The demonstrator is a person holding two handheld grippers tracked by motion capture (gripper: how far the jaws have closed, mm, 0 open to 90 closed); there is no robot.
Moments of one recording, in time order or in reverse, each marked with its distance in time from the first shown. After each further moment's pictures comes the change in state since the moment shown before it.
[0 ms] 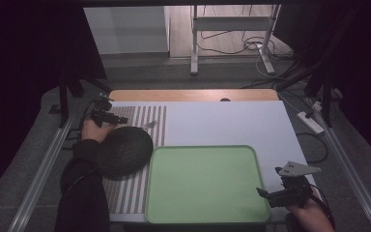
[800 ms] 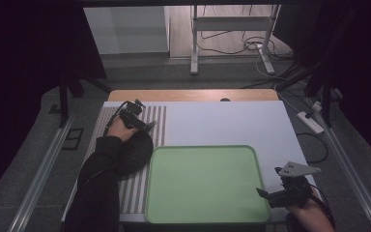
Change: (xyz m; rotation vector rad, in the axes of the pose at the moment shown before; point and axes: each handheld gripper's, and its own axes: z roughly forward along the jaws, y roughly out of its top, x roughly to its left) left arm -0.059 0.033 0.070 0.215 0.024 0.233; right arm 0.000 0.000 0.000 0.000 0.004 -0.007
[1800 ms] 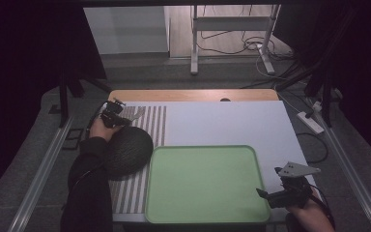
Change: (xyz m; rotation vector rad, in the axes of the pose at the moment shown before) left arm 0.049 -0.044 -0.027 -0.106 -0.029 -0.060; right arm 0.001 0.000 0.000 -0.001 0.001 -0.008
